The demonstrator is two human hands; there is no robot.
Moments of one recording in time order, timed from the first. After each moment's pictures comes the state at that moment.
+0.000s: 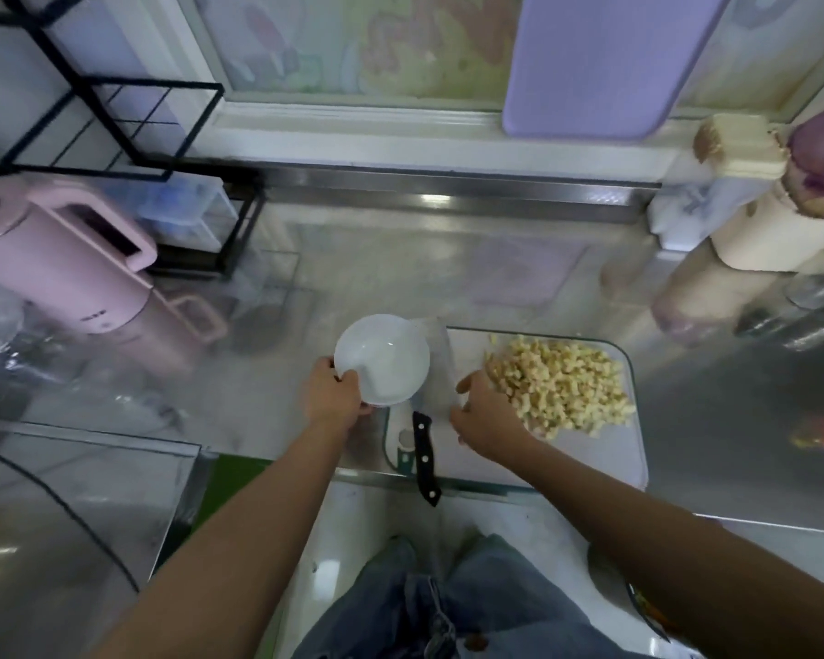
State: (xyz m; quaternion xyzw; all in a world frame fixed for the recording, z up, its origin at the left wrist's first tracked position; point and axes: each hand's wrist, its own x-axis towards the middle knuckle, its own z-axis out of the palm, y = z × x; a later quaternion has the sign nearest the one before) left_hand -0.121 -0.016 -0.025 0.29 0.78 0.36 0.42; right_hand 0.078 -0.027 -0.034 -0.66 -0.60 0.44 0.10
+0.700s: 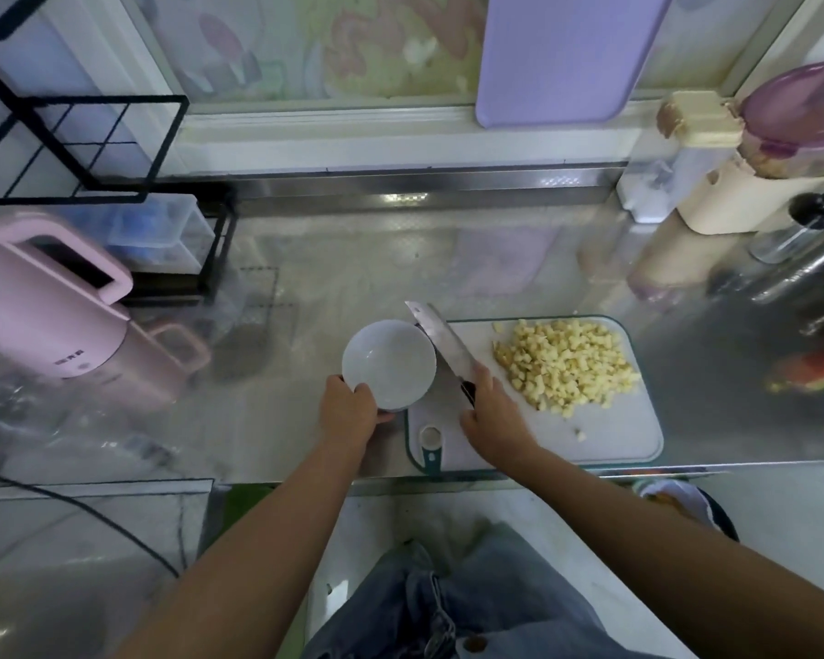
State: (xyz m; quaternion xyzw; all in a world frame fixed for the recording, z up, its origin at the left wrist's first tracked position) left_hand -0.141 -0.014 -0.047 0.29 0.75 0.33 0.49; right_hand 0.041 -0.051 -0.034 -0.71 -0.59 0.34 0.16
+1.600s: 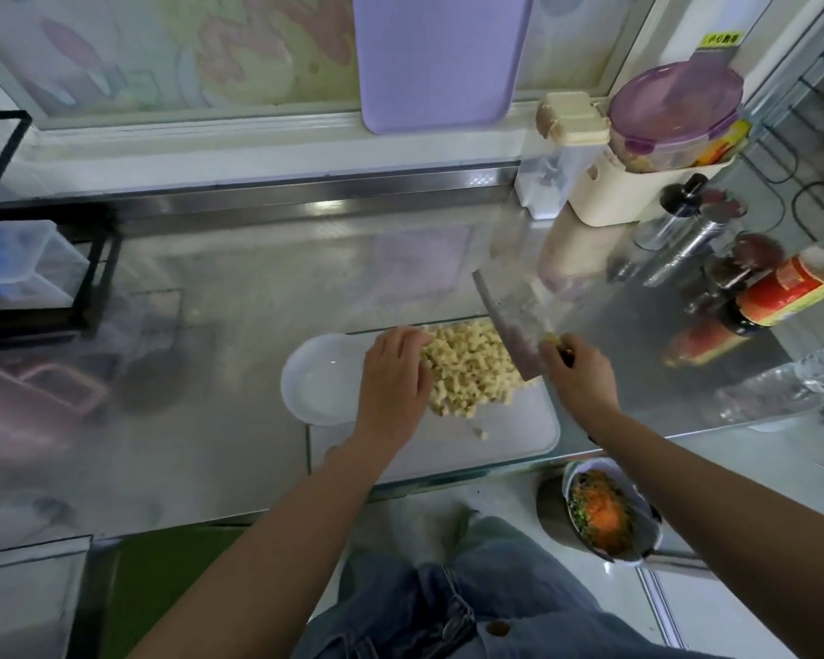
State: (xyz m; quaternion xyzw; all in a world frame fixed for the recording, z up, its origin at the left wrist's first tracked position) left_hand 0.019 -0.011 -0.012 0.80 0.50 0.29 0.16; right_hand 0.258 -0.052 -0.011 -0.83 -0.45 0.21 0.26
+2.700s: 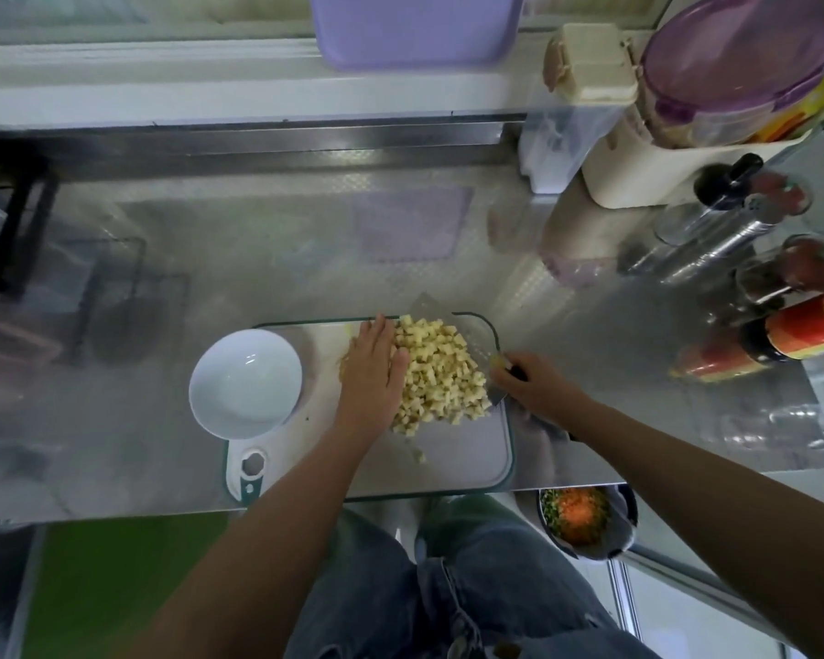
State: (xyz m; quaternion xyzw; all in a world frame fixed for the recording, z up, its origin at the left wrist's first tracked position) left_hand 0.093 0.022 -0.077 0.68 0.62 0.17 0.34; right_hand 0.330 0.004 -0.062 -0.67 -0.58 0.45 0.11
